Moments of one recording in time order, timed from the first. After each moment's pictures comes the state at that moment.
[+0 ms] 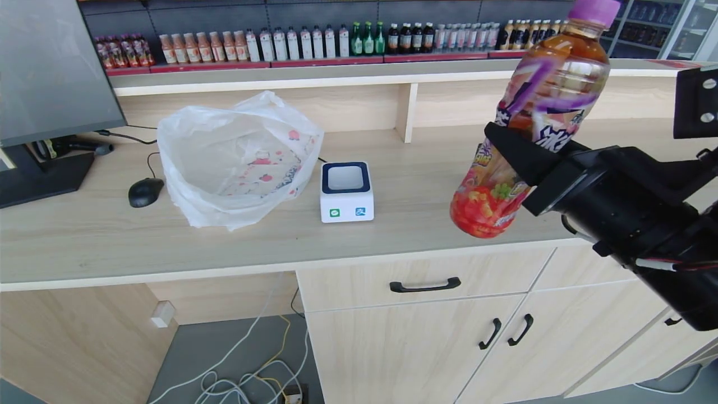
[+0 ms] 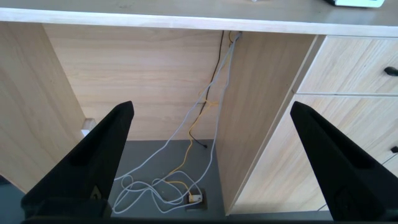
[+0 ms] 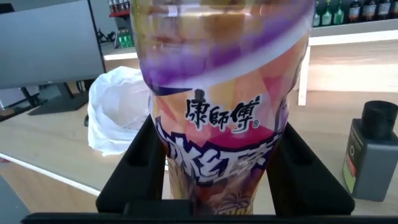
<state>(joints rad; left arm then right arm) 0.00 0.00 0.00 0.00 0.00 0.00 0.62 1.51 -0.63 -1.29 -0.08 0.04</state>
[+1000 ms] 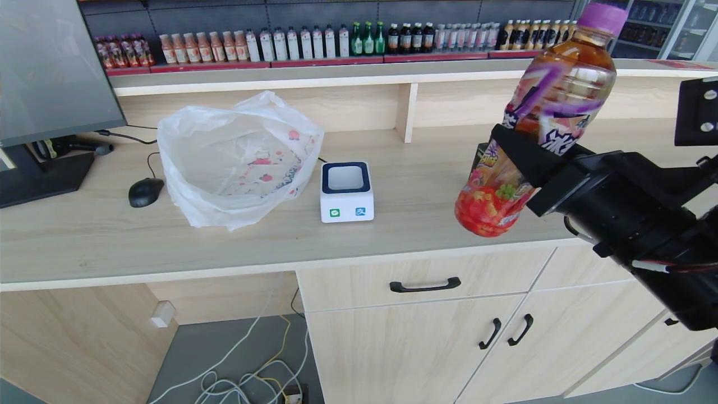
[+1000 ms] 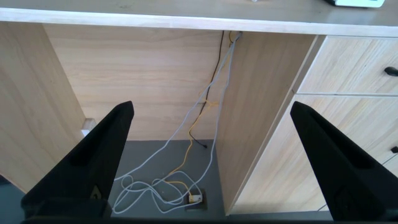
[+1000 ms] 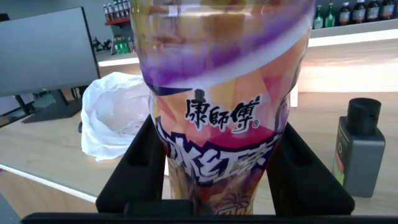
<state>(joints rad) 0.00 0.00 0.00 0.00 0.00 0.00 0.58 1.53 -0.60 -1.36 -0.07 0.06</state>
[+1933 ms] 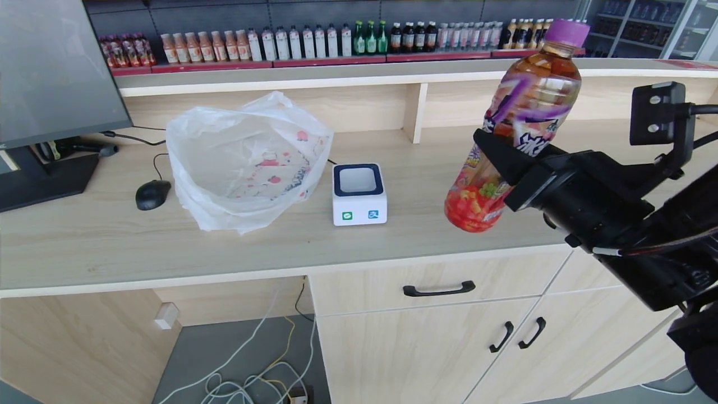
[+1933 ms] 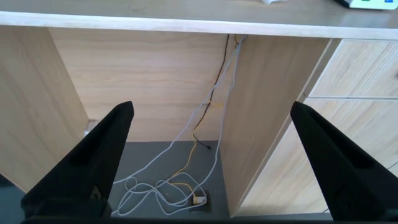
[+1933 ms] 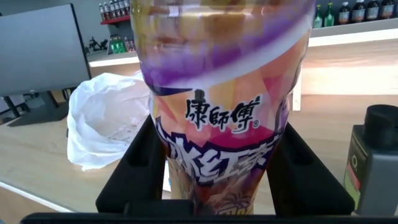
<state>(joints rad) 0.00 0.00 0.00 0.00 0.00 0.00 0.56 1.60 -0.64 -1.37 -0.03 0.06</state>
